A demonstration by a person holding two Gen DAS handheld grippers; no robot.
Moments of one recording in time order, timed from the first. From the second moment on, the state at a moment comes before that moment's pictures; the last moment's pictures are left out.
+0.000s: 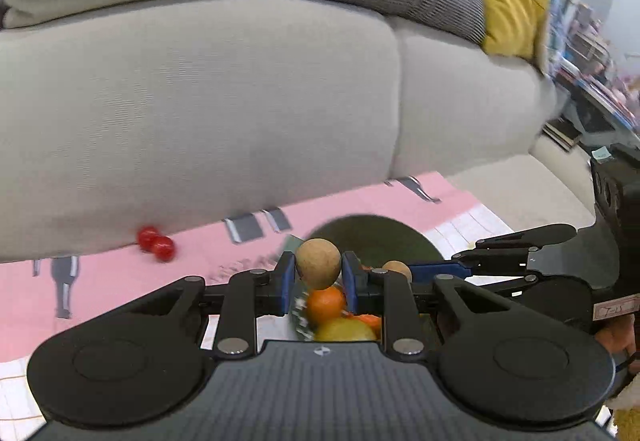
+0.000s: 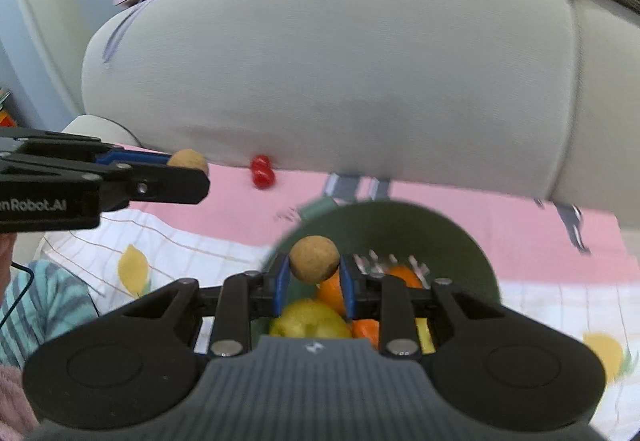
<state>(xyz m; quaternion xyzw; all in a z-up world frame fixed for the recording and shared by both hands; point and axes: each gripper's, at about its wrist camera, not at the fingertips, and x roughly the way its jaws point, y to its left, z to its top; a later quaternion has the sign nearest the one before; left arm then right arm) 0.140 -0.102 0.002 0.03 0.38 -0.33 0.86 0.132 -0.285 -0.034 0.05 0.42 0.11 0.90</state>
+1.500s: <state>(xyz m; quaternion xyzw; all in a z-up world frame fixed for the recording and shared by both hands) 0.149 -0.166 -0.105 0.00 0.62 -0.31 0.72 0.126 -0.319 -0.121 0.05 0.57 0.18 0.80</state>
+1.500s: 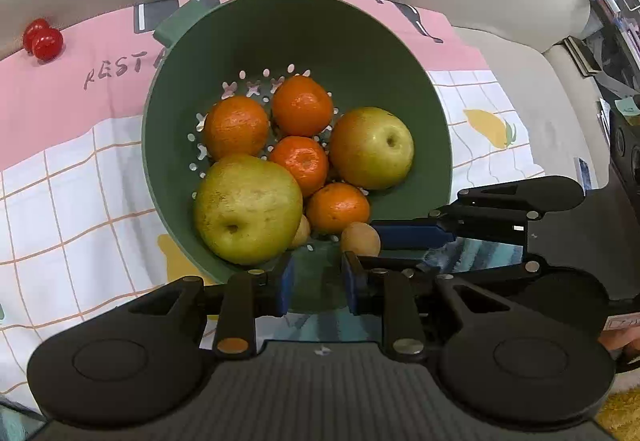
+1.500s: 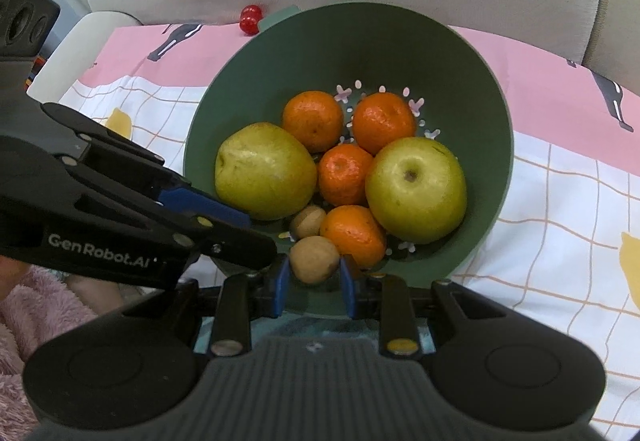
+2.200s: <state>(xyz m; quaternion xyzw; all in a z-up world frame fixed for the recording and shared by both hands) 0.149 -0.136 -0.066 0.02 0.56 -0.29 0.77 0.132 -0.310 -0.125 0.08 0.58 0.18 0.79</state>
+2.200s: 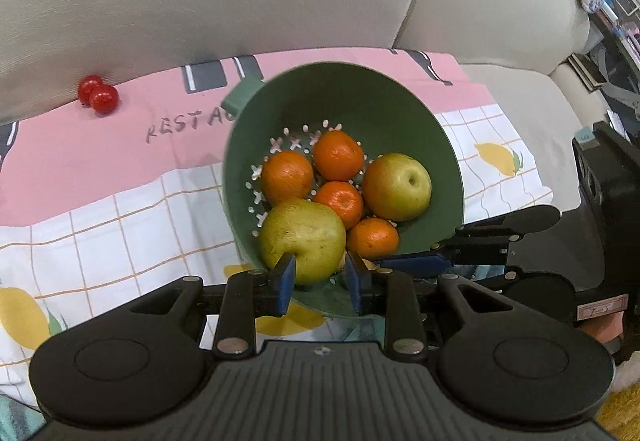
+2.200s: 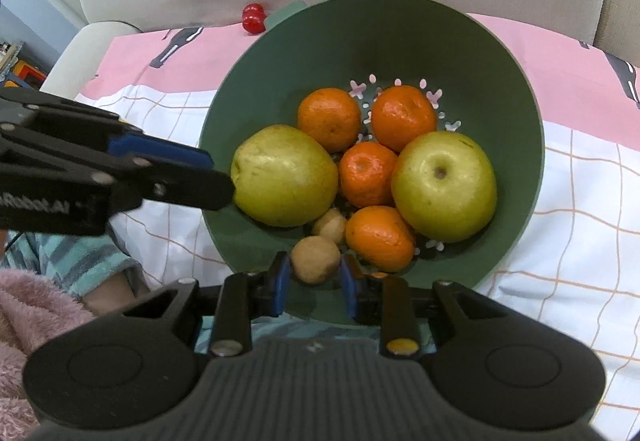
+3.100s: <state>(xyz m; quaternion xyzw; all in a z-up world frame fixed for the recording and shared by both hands) 0.135 -0.077 -0.012 0.03 0.48 -0.25 0.84 0.121 -0.289 -0.068 0.09 0.52 0.14 0.84</state>
